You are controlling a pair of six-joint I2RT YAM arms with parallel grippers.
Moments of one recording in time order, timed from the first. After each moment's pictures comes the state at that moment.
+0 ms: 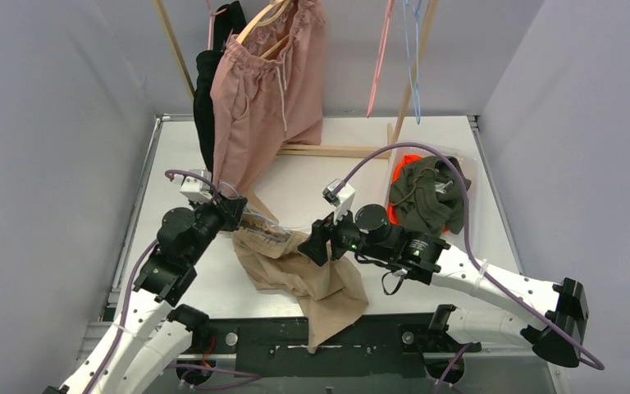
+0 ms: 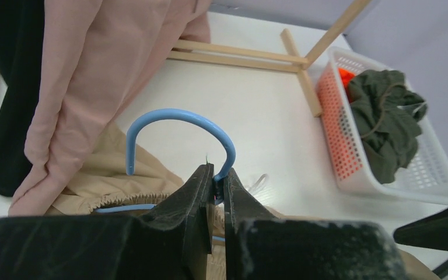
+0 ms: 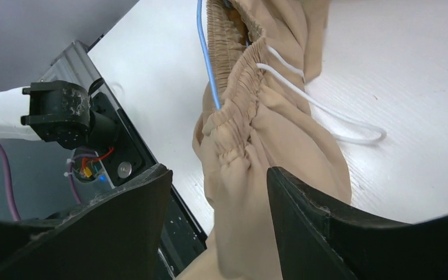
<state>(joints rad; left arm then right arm) -0.42 0.63 0.59 -0.10 -0.02 -0.45 1.03 1.09 0.89 -0.18 -0.04 0.37</state>
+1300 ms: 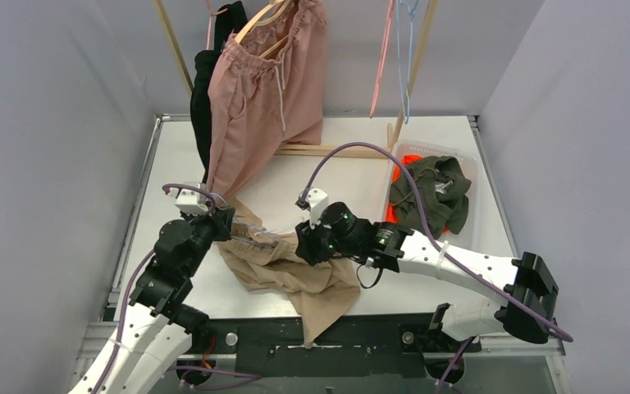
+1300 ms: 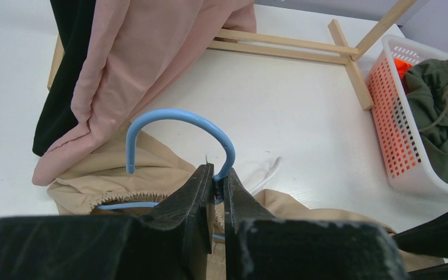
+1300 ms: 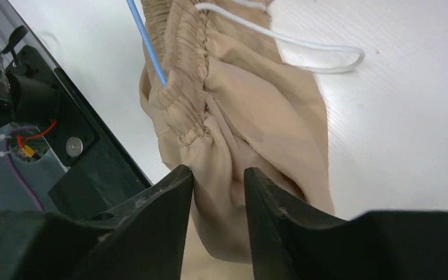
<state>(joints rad) -0.42 0.53 0.54 -0.21 -0.16 -0.35 1.06 1.30 1.00 -0.33 0.00 0.33</state>
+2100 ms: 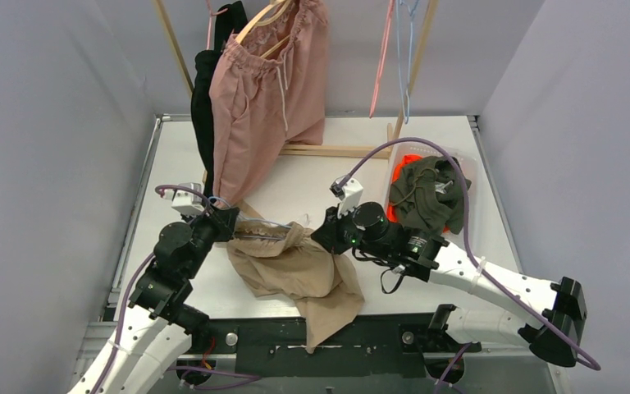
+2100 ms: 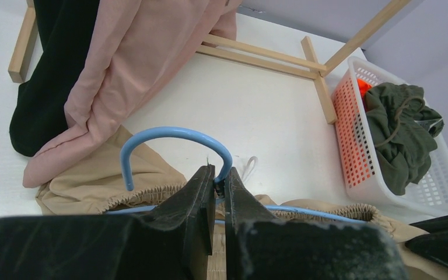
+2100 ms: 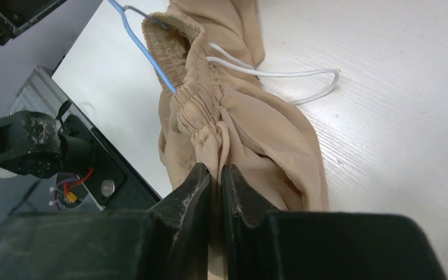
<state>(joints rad) -0.44 0.50 0.54 -0.21 -0.18 -0.49 1.00 1.11 0.90 -0.27 0.07 0.45</state>
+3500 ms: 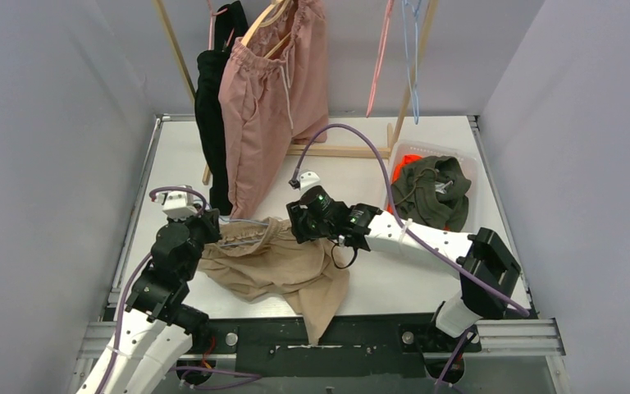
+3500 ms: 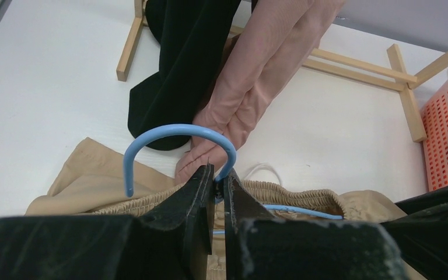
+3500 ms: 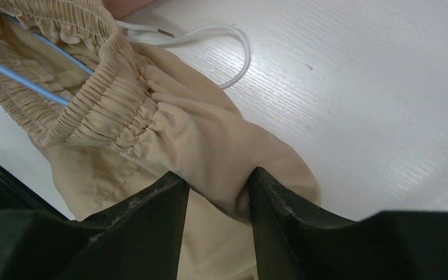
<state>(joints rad) -0.40 0.48 0.54 -0.30 -0.33 -0.39 0.99 1.58 1.16 -0.33 0.17 0.40</state>
